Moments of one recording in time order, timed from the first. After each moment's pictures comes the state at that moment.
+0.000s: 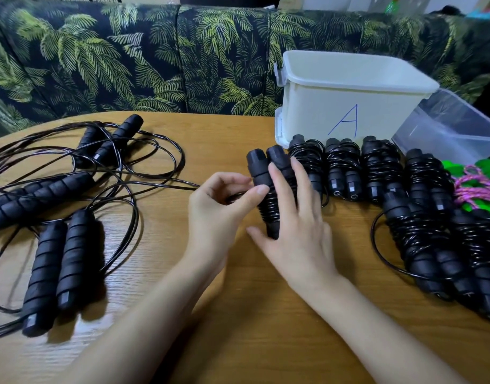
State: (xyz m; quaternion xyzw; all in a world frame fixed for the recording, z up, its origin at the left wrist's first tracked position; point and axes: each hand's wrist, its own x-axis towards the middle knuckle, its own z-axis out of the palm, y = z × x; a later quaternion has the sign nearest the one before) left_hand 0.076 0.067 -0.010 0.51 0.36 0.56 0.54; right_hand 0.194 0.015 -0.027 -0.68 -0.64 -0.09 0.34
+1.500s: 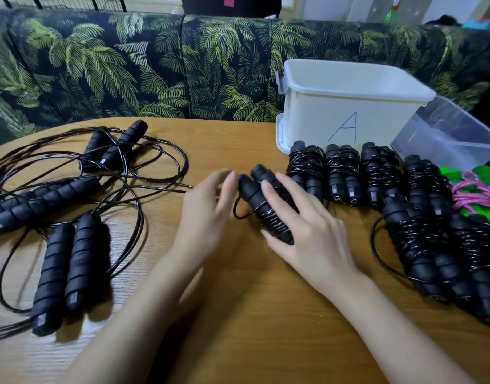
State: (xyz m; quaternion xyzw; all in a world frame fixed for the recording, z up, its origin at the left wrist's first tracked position) left_hand 0.052 0.096 -0.020 0.73 0.46 0.44 0.26; right_hand 0.219 0.012 -0.021 -0.59 -0.73 -0.15 0.31
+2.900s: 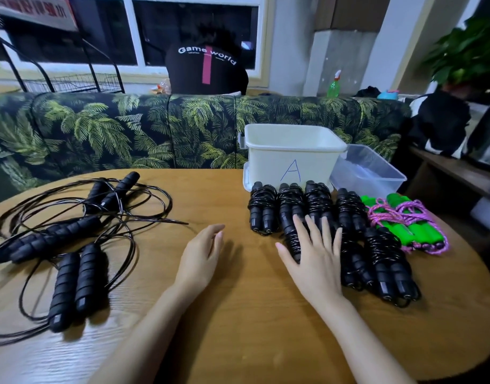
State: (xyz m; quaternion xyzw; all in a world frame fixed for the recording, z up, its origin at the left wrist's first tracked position) left_hand 0.066 0.057 -0.044 0.77 0.46 0.38 0.24; right_hand 0.274 -0.048 -0.022 -0.79 -0.56 -0.08 0.23
